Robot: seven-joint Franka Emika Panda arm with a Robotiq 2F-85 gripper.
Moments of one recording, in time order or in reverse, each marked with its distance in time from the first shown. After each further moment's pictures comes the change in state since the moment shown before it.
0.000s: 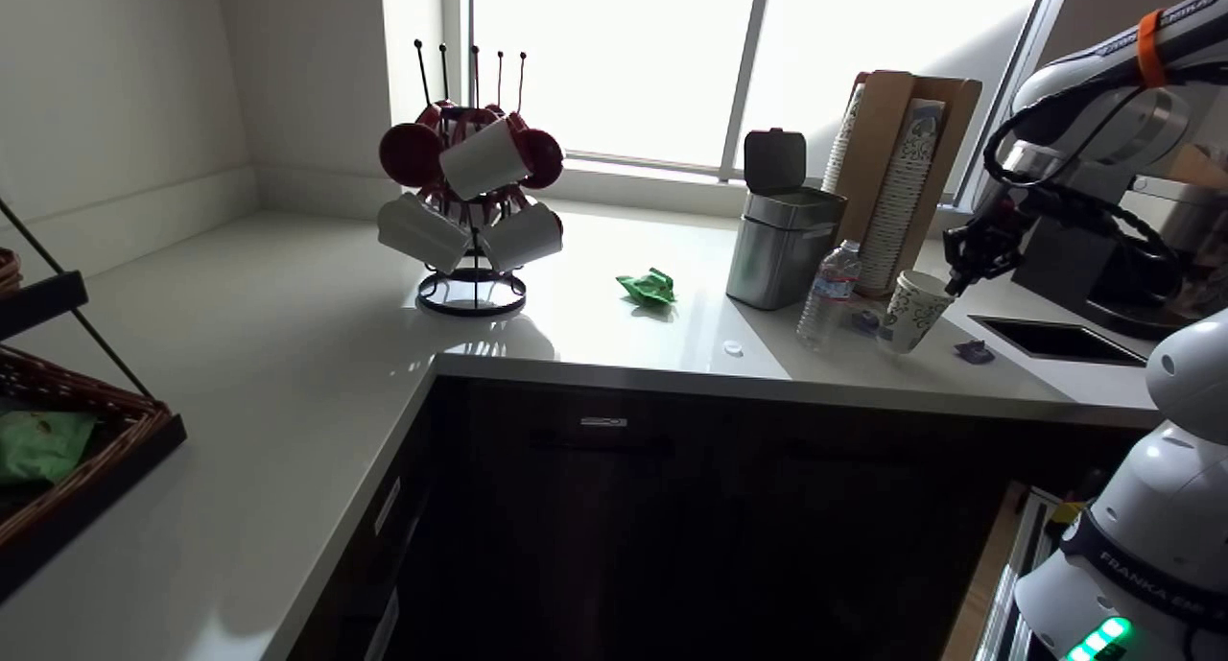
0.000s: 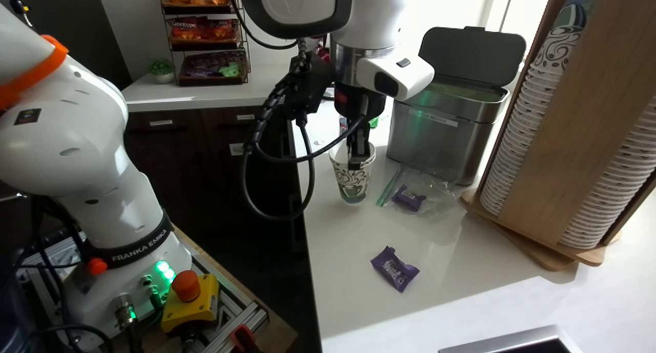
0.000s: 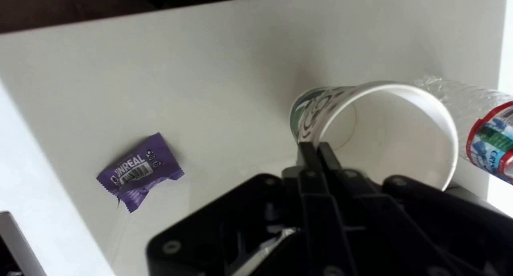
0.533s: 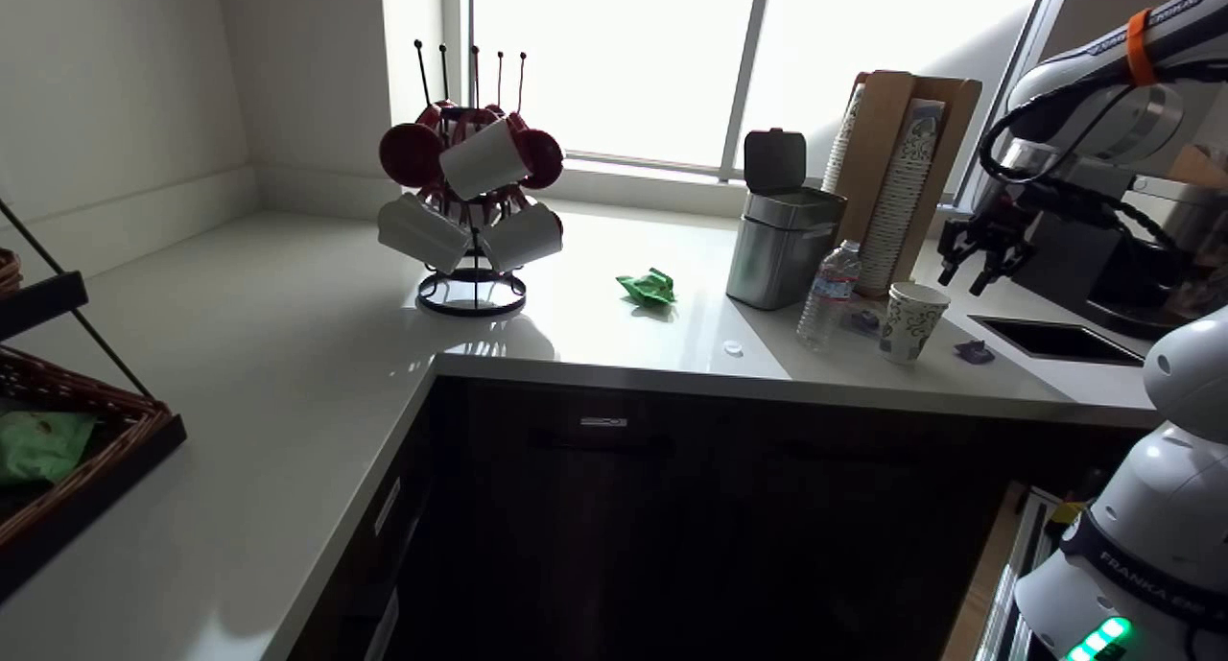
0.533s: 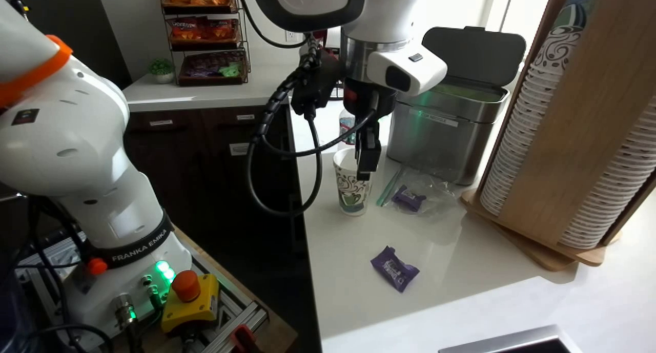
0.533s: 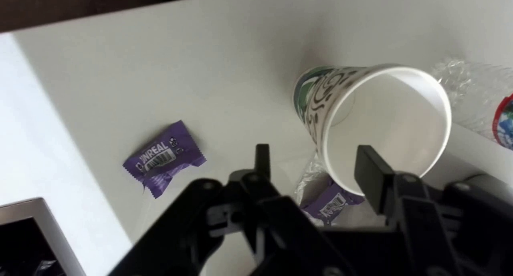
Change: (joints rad) arm -0.023 0.040 0.012 0.047 -0.029 -0.016 0.035
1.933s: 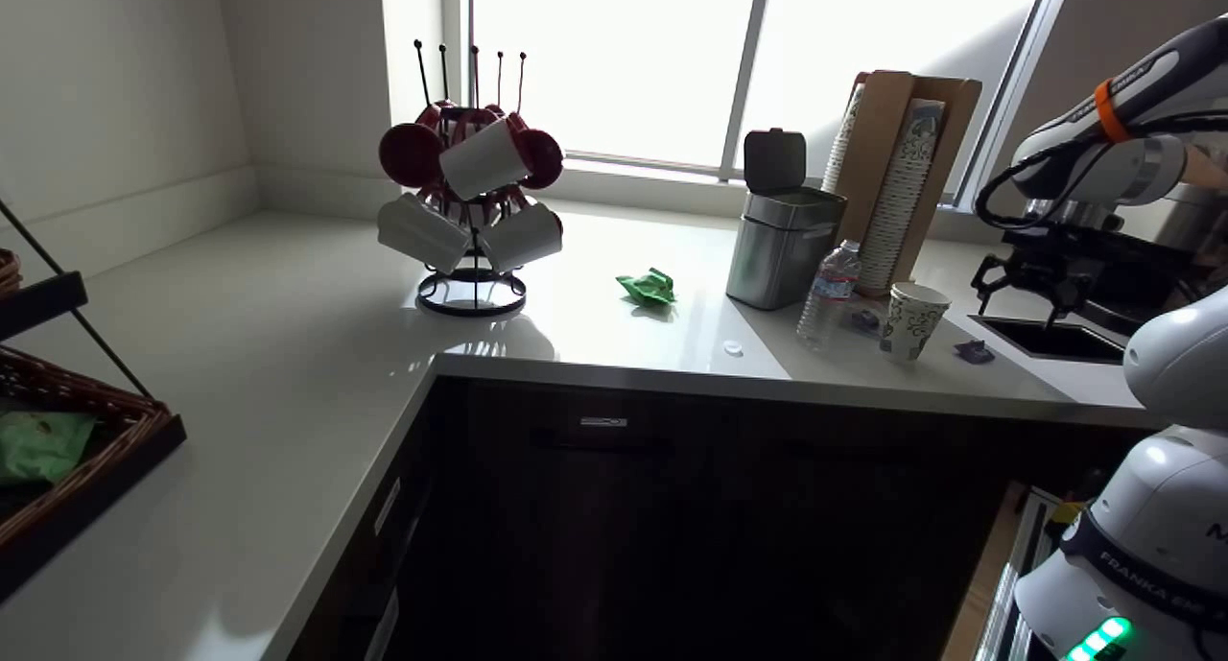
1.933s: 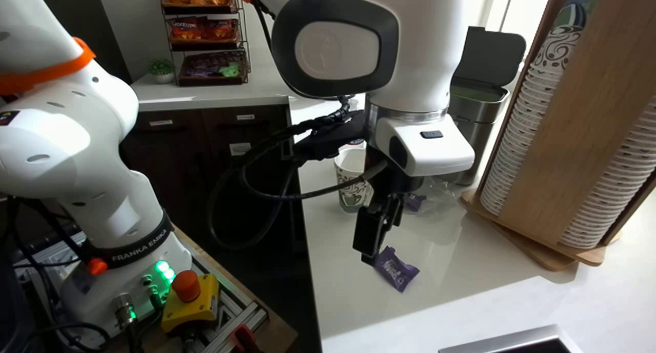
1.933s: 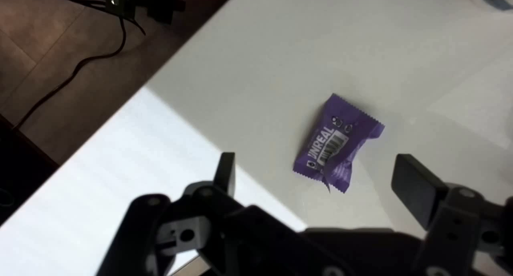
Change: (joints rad) arm -0.187 0.210 0.001 0.029 -0.167 0.139 0.448
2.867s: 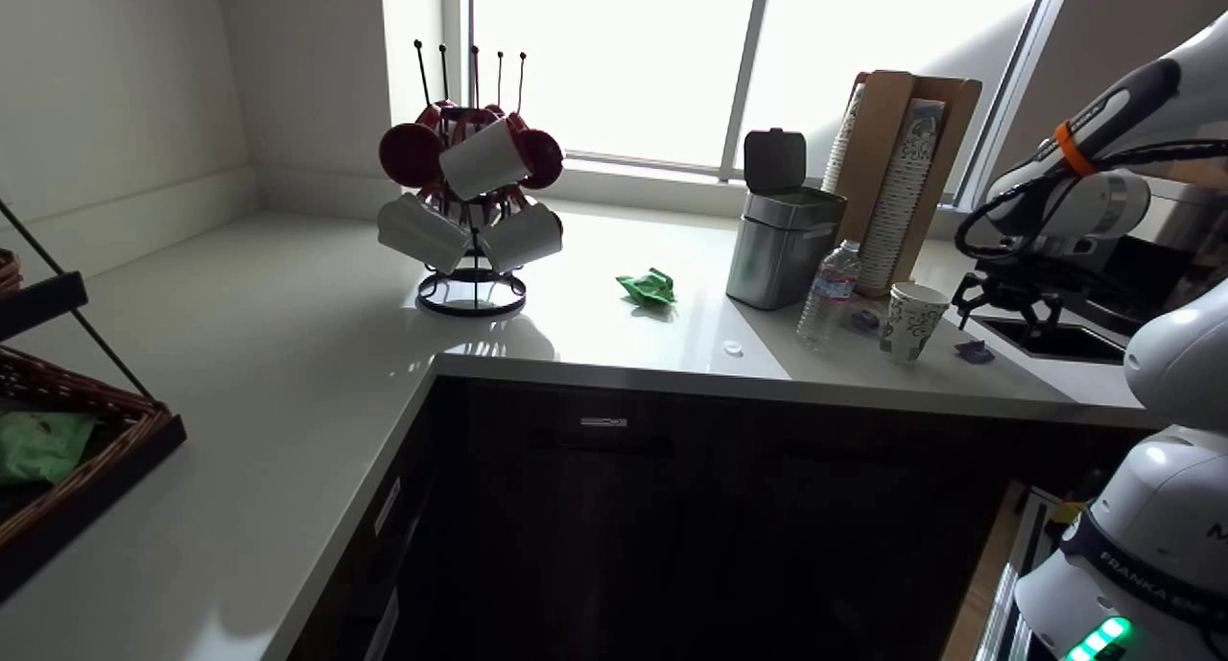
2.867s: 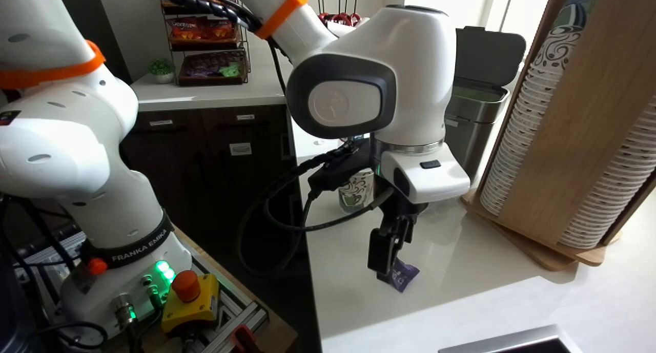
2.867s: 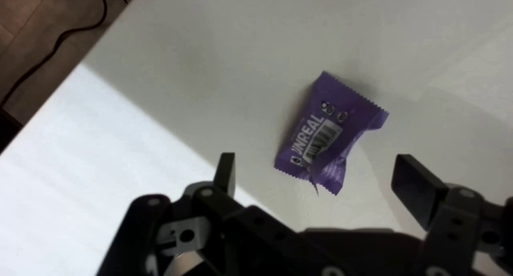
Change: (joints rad) arm 0.008 0.126 0.010 -0.031 -0.011 0.228 0.044
